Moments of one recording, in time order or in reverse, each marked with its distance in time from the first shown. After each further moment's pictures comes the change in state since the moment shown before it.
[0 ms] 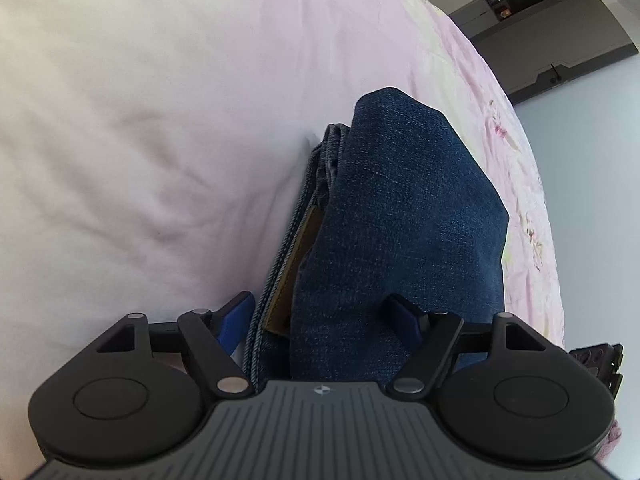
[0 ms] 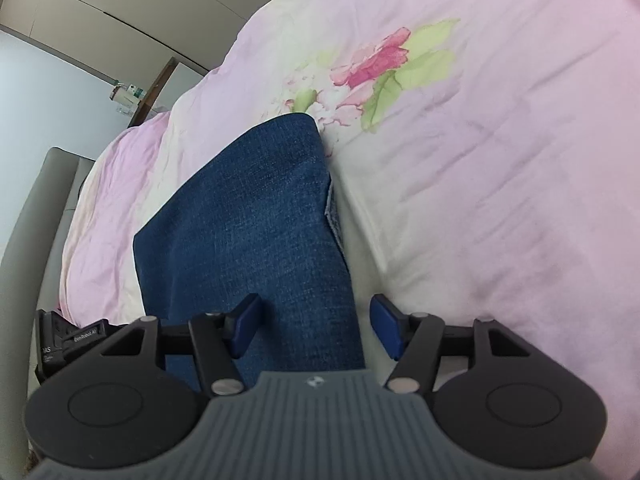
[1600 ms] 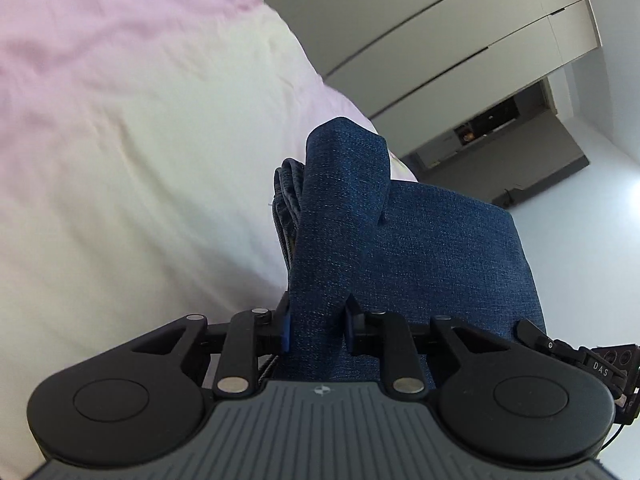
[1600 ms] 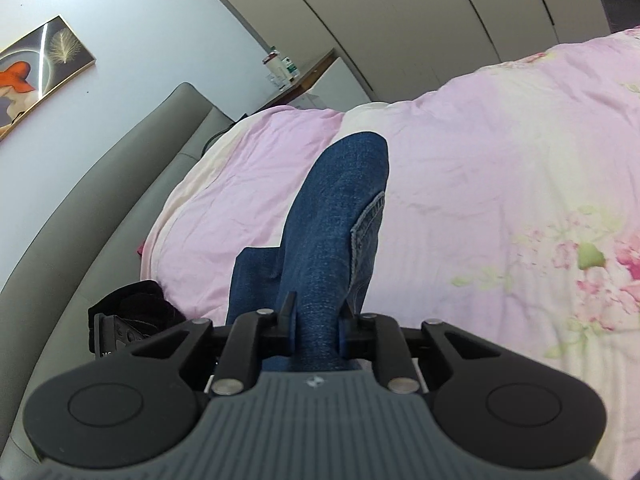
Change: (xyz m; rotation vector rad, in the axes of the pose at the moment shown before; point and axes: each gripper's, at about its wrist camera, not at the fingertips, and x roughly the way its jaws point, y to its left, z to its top) left arm -0.174 0.068 0.018 -0.092 -0.392 -0.111; right arm 0.006 0.244 0.026 -0.434 -0.029 0.210
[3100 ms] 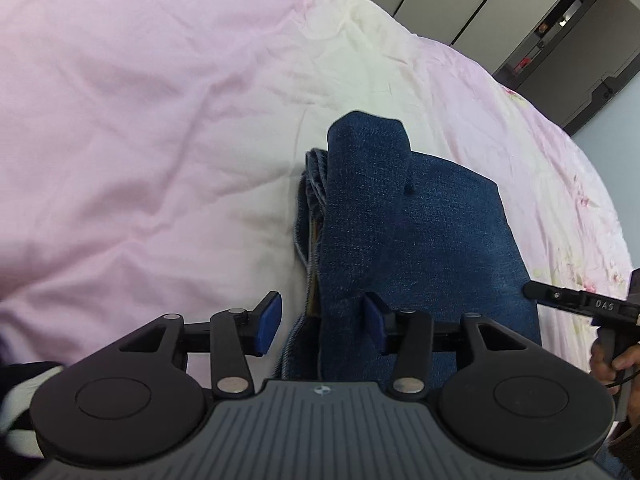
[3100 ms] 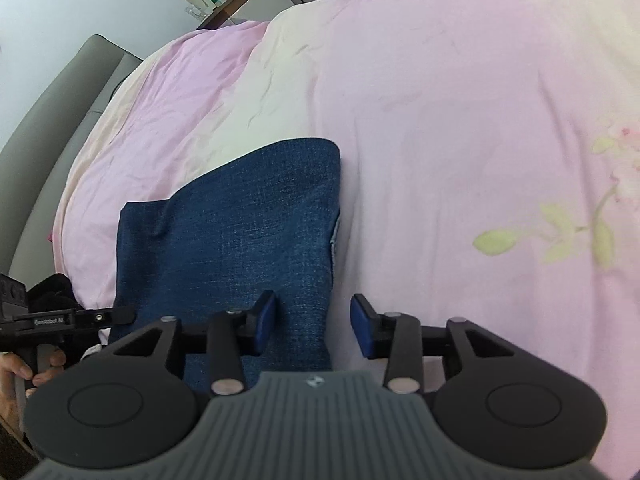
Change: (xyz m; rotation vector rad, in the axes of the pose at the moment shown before) left arm 0.017 0.050 0.085 0.283 0.204 0.390; right arm 0.193 -0.066 -0.011 0.130 0.194 -0.158
